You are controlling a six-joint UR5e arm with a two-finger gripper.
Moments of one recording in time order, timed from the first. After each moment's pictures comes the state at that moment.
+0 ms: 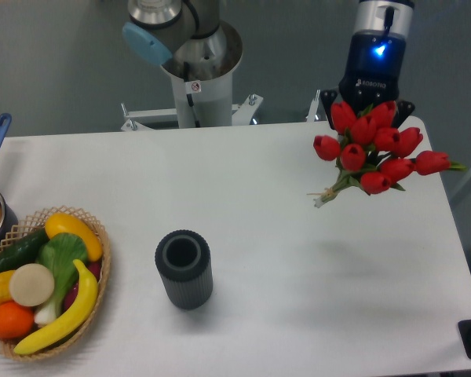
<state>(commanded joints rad) 2.92 -1.59 -1.82 -0.85 0.97 0.97</state>
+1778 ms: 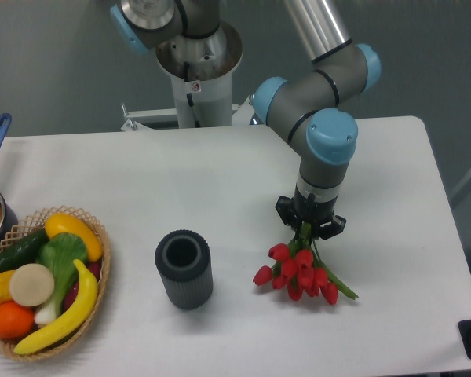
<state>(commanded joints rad) 2.62 -1.98 -1.75 -0.86 1.47 1.05</state>
